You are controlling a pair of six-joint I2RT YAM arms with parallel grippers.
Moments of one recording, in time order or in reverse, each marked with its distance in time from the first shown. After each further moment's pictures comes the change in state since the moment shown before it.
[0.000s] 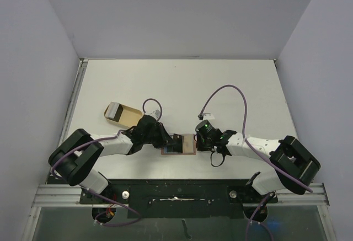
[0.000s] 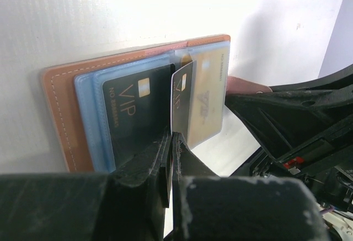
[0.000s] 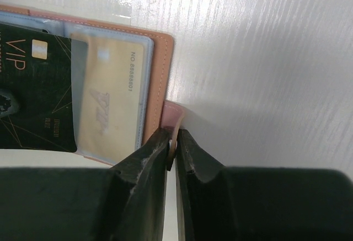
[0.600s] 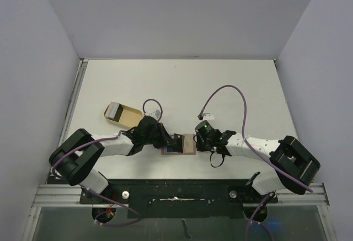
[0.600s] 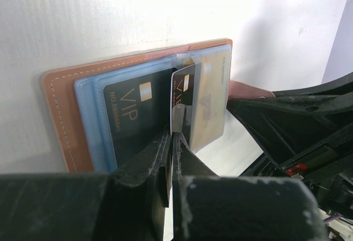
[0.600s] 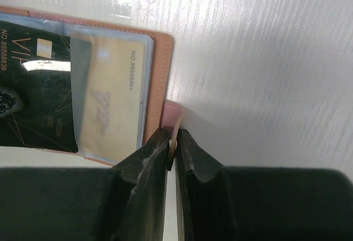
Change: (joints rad) left arm -0.016 0.010 -0.007 0.026 -0.036 -0.003; right arm 0.016 0.000 0.000 0.000 0.024 0.008
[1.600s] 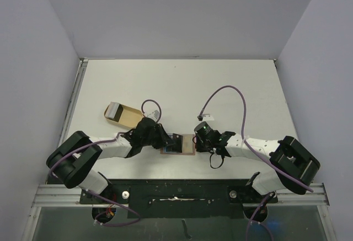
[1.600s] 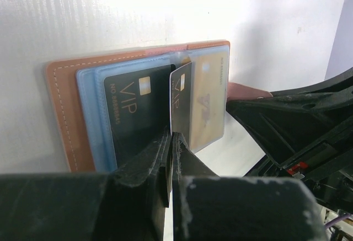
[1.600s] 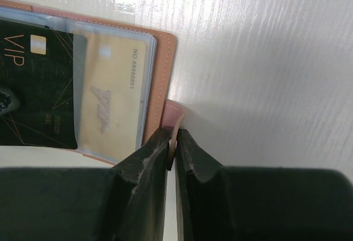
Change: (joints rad) left arm -0.009 -0.041 -0.029 0.012 -0.028 0.034; right arm 0.021 0.000 -0.002 0.000 0.016 0.029
